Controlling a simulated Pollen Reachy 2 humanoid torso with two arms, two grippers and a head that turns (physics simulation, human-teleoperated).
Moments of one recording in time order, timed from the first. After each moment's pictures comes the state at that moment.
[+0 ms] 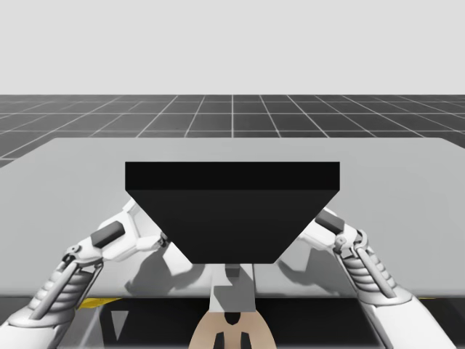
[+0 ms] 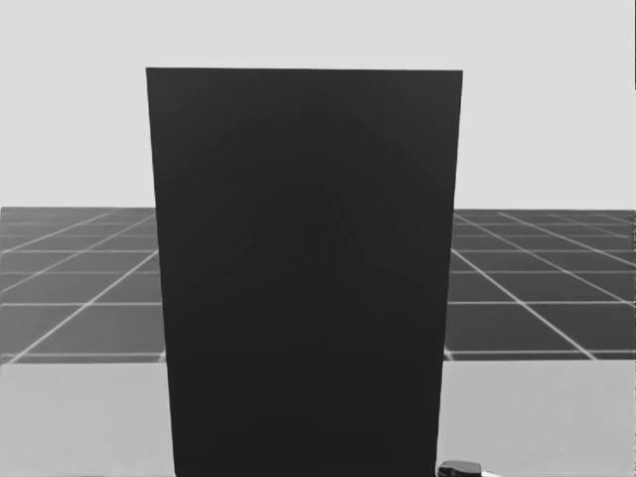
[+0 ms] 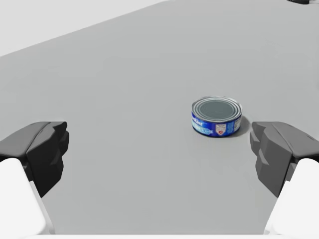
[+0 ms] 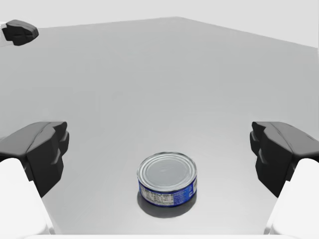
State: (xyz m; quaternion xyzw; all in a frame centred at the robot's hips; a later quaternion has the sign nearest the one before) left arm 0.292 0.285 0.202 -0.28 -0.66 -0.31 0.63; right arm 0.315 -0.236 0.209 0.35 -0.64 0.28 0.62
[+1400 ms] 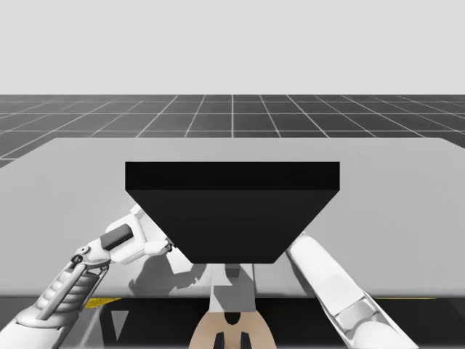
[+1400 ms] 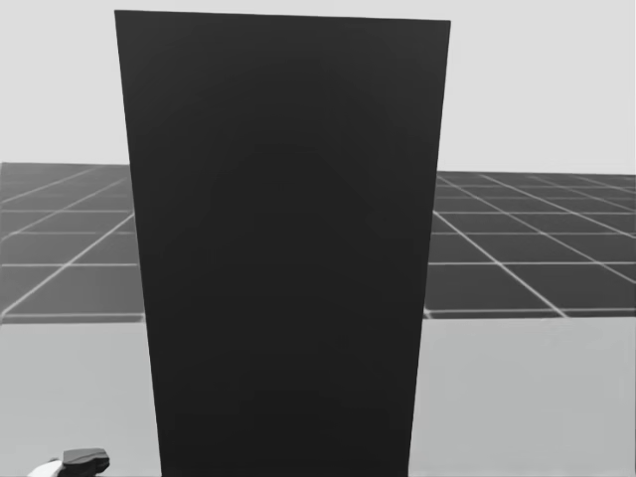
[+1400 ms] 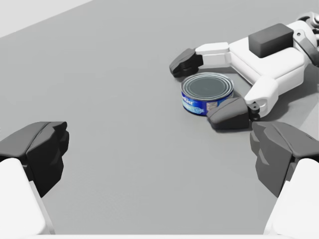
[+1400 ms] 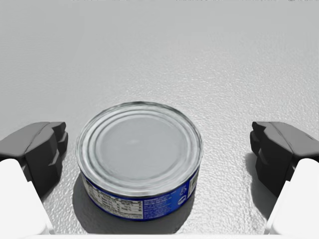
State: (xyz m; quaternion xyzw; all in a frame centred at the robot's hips) left arm 0.291 0.274 0.194 -0.26 -0.64 -0.34 0.63; right arm 0.411 -0.142 0.110 0.31 -0.58 0.37 0.66
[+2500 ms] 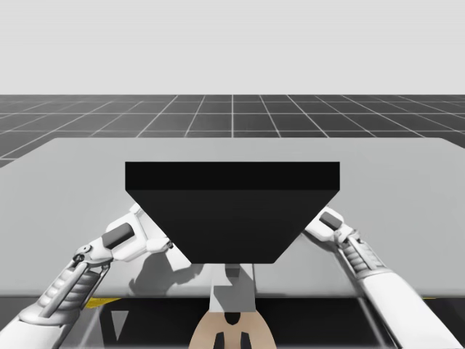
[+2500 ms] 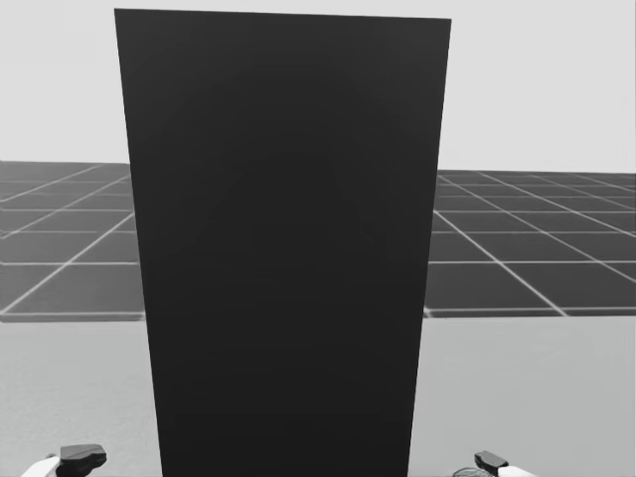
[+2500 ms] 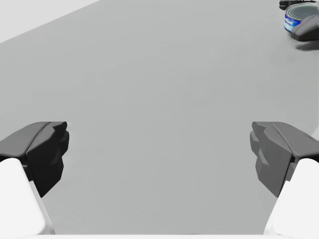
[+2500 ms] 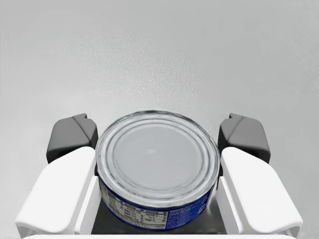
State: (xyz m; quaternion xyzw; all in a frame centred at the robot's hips) left arm 0.294 0.274 0.192 -0.24 -0.65 -0.34 0.64; right arm 0.352 -0.304 0.126 0.15 -0.64 0.27 0.70
